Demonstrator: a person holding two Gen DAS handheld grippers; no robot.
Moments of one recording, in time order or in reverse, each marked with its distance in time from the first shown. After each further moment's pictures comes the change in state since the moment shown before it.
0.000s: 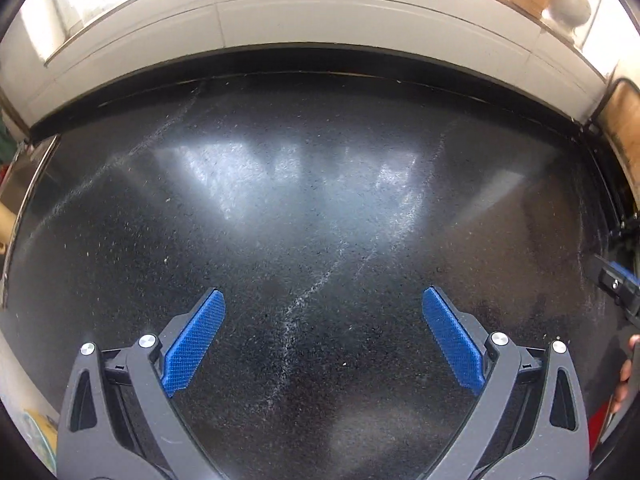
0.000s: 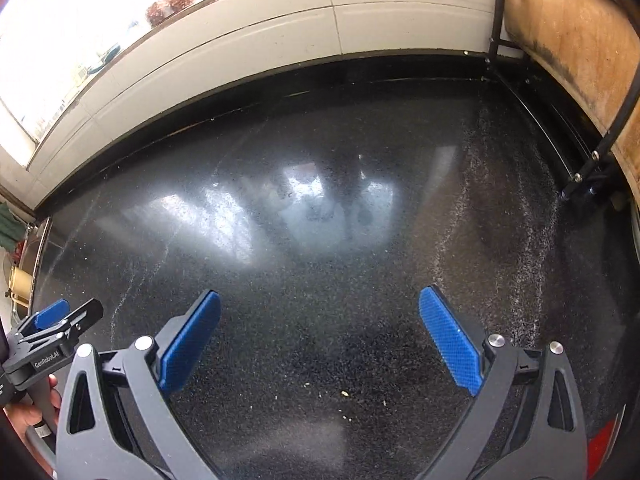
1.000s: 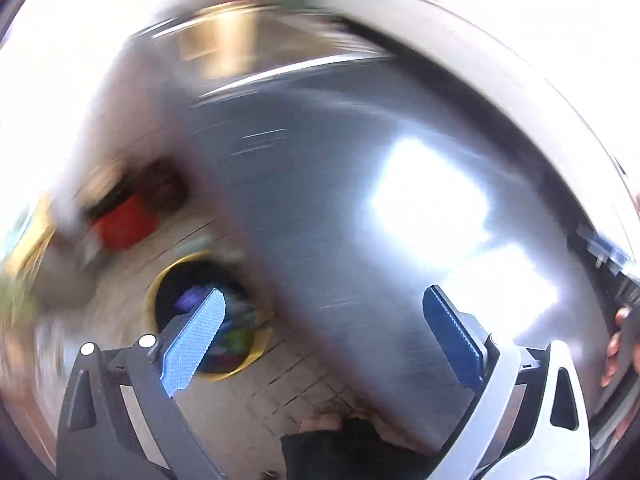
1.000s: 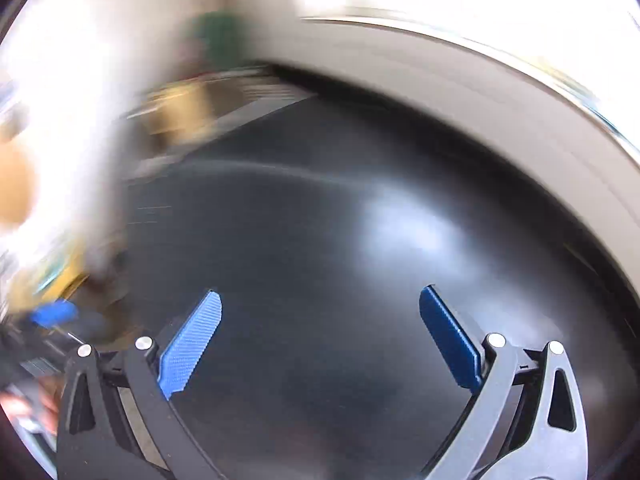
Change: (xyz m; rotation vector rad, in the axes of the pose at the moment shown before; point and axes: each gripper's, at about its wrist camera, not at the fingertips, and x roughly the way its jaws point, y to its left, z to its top) left arm -0.104 0.279 -0.150 -0.676 -0.122 0.182; right arm 0.007 0.349 -0.034 -0.752 -0.047 0.306
